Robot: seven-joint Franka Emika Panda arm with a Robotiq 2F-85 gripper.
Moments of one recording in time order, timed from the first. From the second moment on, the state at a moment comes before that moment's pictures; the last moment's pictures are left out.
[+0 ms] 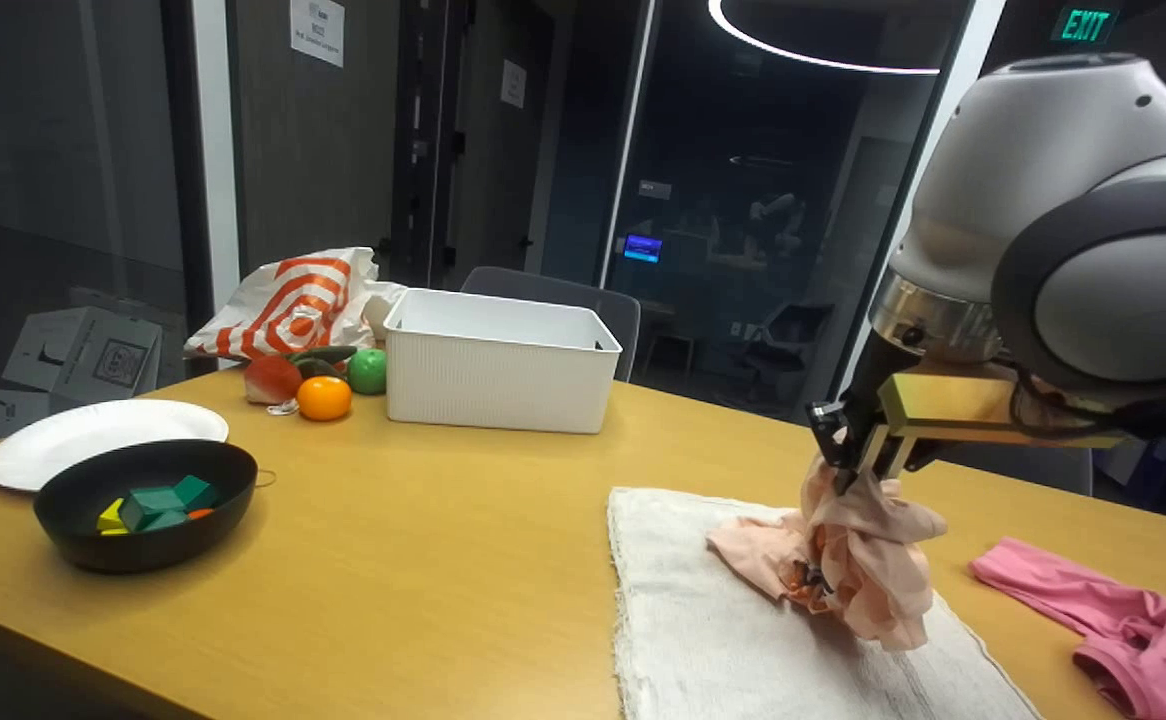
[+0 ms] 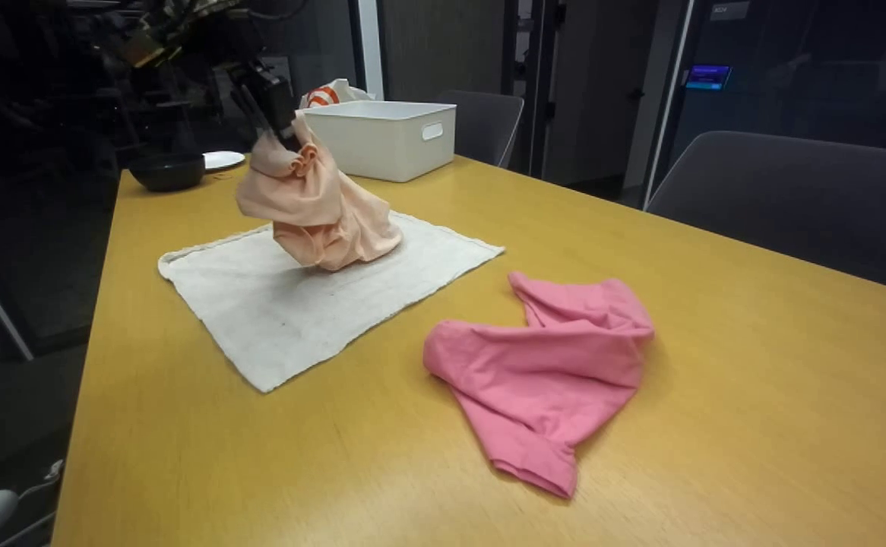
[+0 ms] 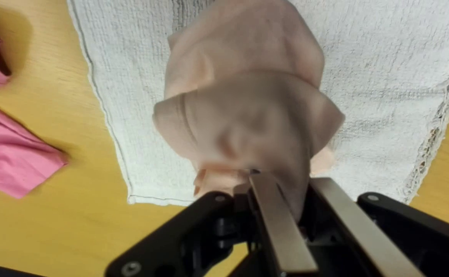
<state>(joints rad) 0.12 -0.19 0.33 -2.27 -0.32 2.28 0.75</state>
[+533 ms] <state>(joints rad) 0.13 -0.02 0.26 -2.31 -0.19 2.44 0.66</state>
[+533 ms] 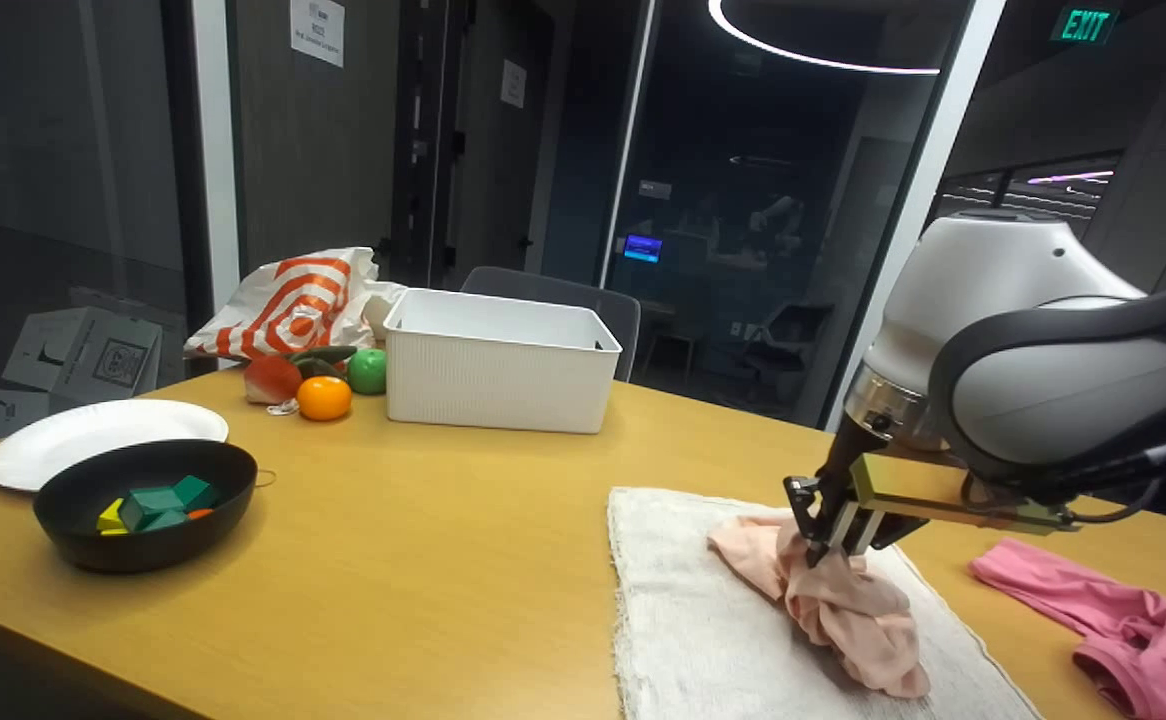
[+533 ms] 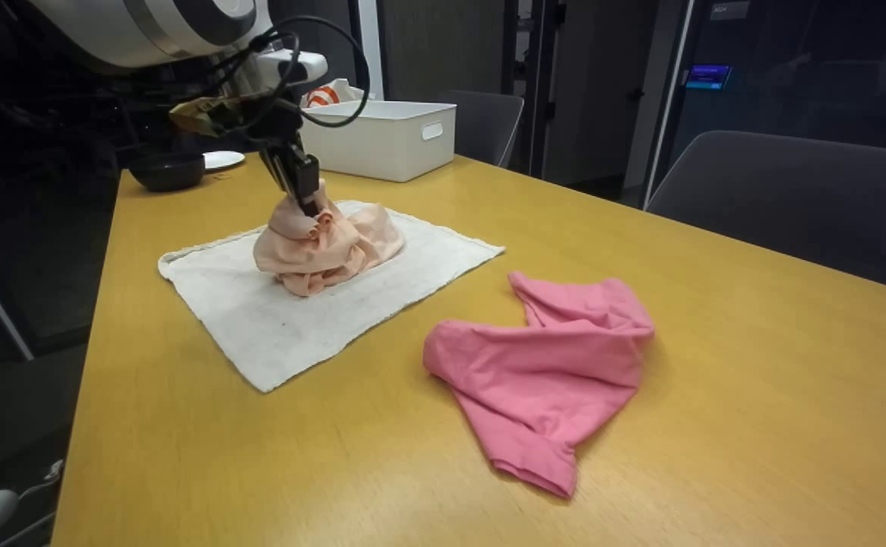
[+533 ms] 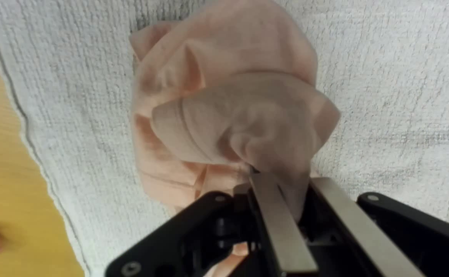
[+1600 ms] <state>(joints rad) 0.11 0.02 0.16 -2.25 0.23 2.42 0.33</state>
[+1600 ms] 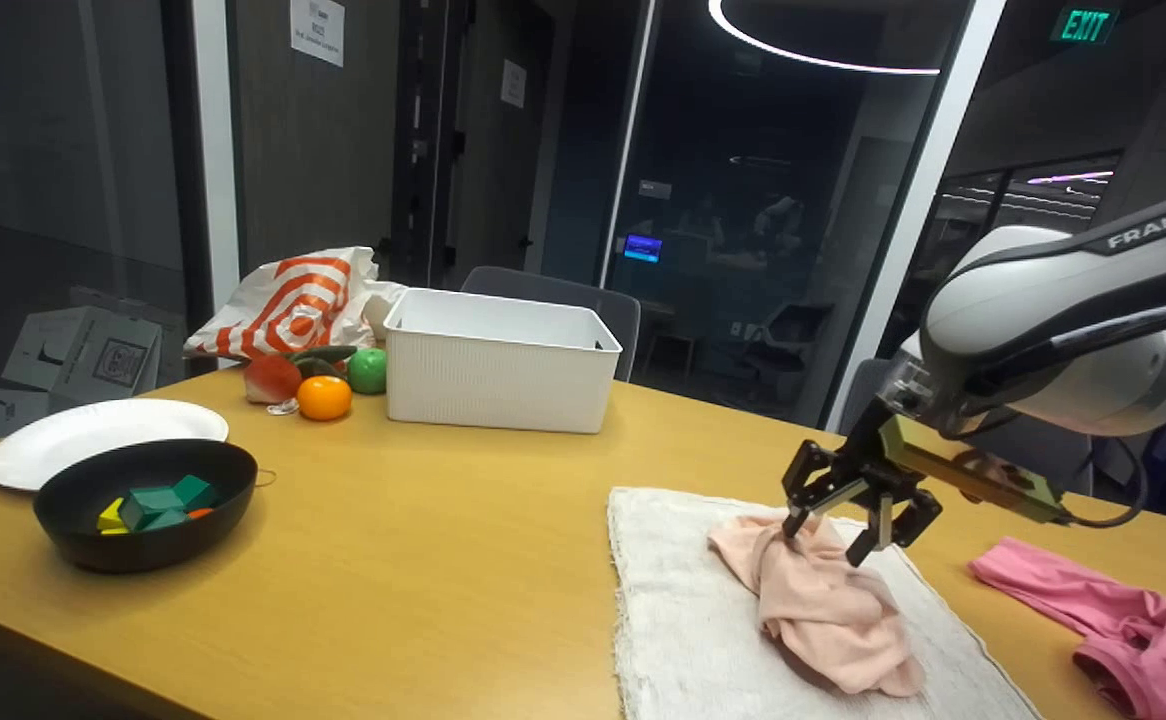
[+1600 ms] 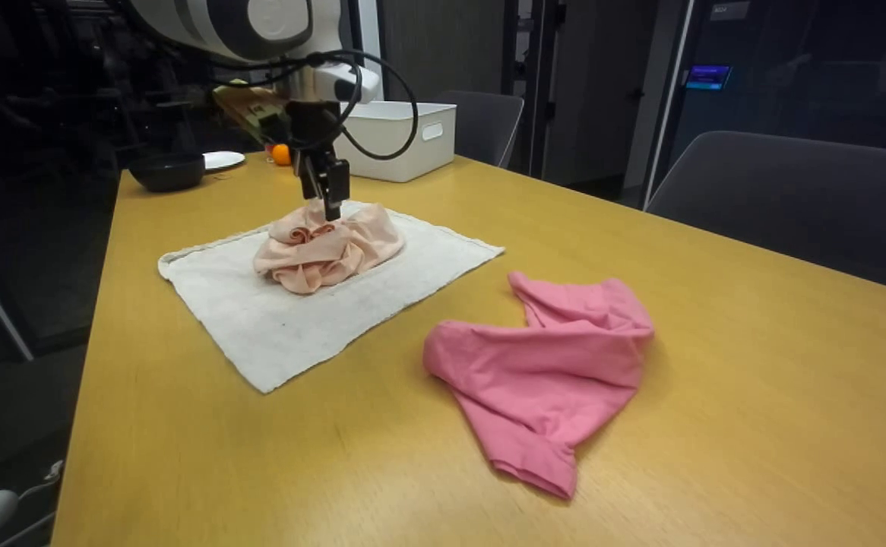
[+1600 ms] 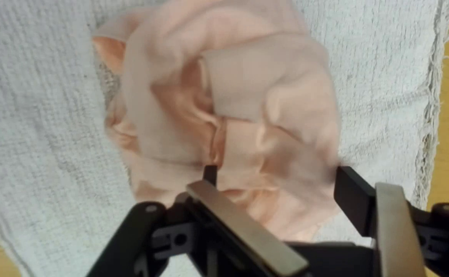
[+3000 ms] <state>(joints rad) -0.18 0.01 -0.07 -2.29 -0.36 2.24 1.04</state>
